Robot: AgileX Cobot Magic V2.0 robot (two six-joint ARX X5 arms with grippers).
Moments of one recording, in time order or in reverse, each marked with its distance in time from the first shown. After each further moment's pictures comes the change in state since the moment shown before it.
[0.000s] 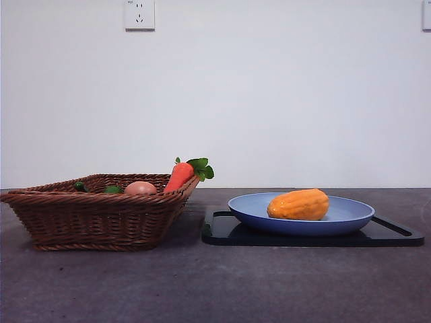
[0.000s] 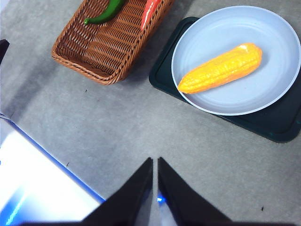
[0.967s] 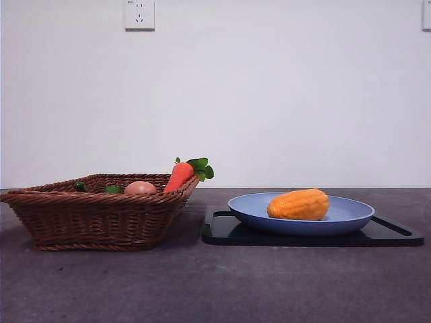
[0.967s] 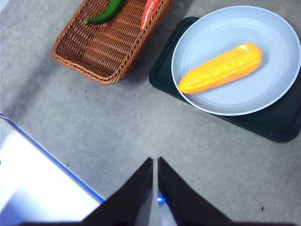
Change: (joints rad) left arm -0.011 0.385 0.410 0.195 0.020 0.087; right arm 0.000 0.000 0.000 0.000 0.000 0.000
